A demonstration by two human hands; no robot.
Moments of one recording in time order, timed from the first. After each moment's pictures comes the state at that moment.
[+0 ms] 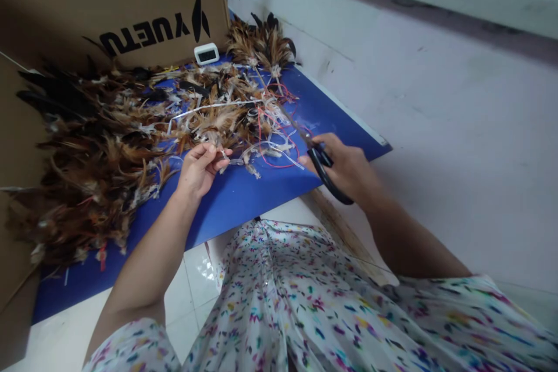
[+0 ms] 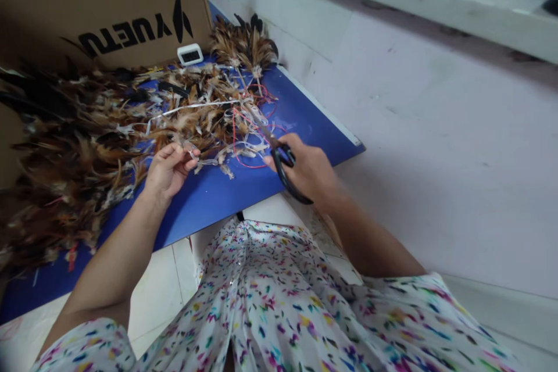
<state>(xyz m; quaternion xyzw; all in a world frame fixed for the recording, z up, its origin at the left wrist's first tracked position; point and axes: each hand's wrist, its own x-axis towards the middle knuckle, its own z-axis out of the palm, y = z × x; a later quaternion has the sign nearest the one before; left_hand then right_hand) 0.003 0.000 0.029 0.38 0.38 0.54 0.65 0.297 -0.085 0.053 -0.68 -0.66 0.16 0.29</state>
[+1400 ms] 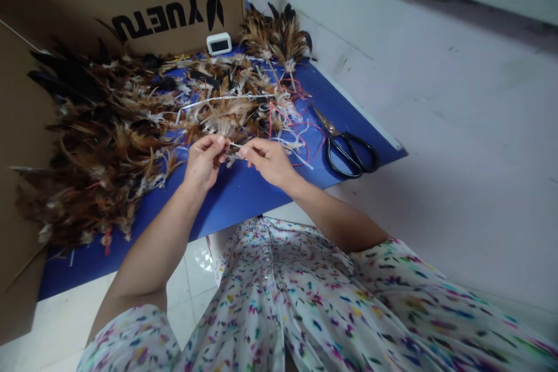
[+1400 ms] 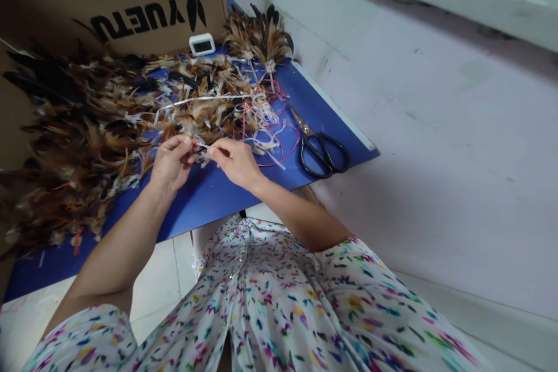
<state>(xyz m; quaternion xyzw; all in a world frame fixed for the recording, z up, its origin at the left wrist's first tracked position) 0.006 0.001 0.028 0.38 0.41 0.58 0.59 0.172 -0.024 0.016 -0.43 -0.64 0.43 0.48</state>
